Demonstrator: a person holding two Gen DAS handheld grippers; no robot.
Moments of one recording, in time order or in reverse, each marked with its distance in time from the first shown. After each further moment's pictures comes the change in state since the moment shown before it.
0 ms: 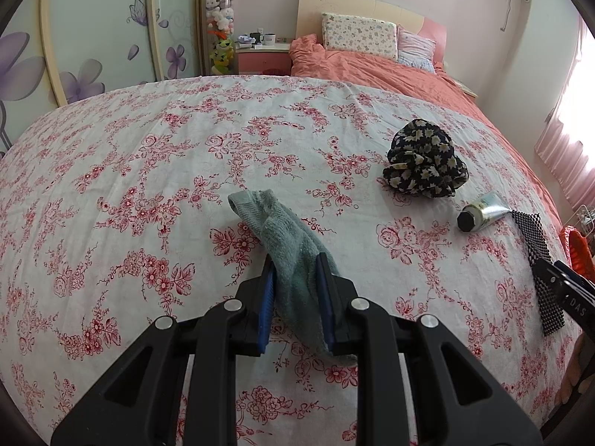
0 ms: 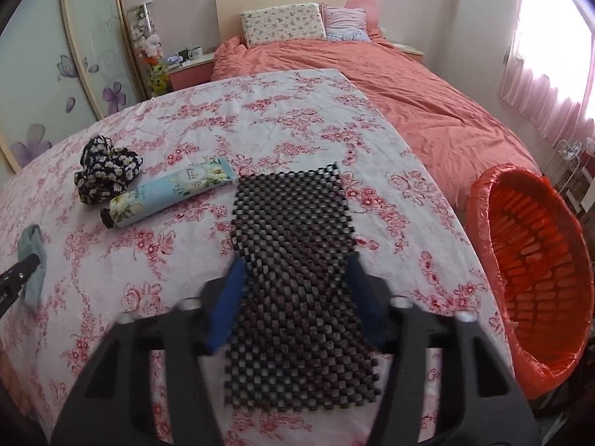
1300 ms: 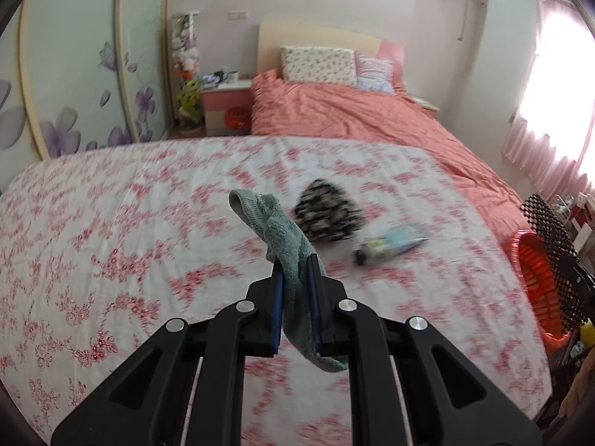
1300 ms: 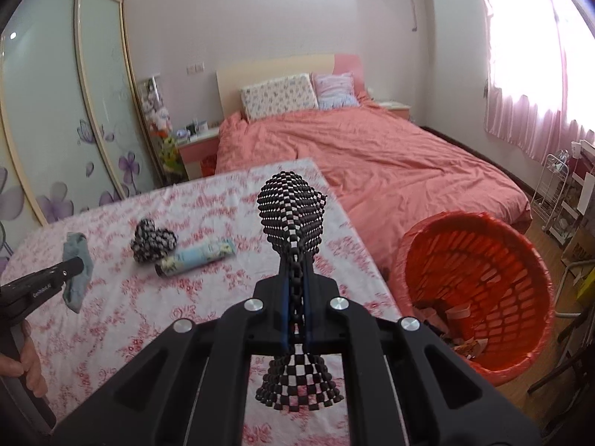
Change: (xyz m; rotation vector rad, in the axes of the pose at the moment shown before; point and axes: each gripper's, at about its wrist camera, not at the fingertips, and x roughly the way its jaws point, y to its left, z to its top) left arm -0.069 -0.061 0.019 0.101 -0.134 -0.107; right arm -0.131 -0.051 -0.009 0.069 -0.293 0.047
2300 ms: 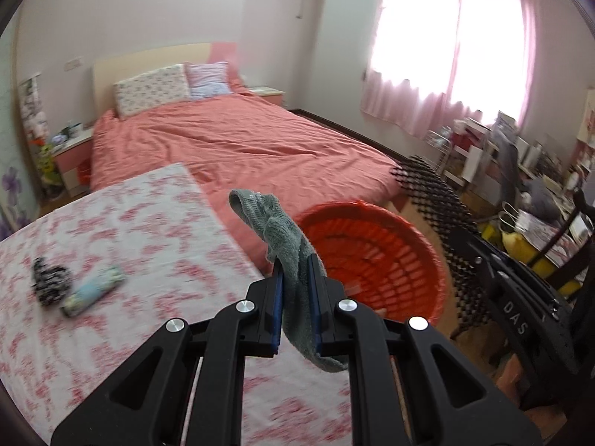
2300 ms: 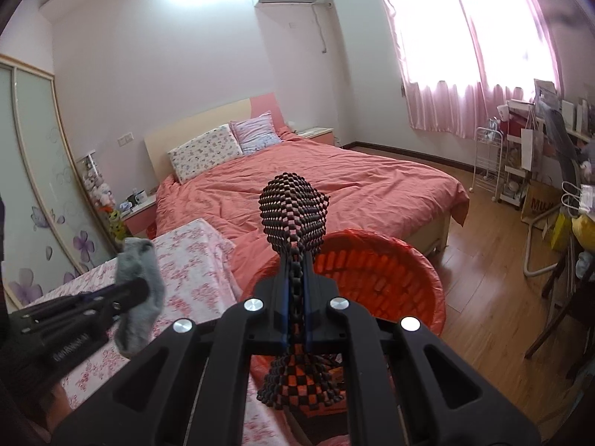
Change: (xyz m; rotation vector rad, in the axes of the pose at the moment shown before) left arm -0.013 -0.273 -0.012 0.353 0.000 -0.450; right arm -0.066 -0.176 -0.006 0.252 -0.158 -0.179
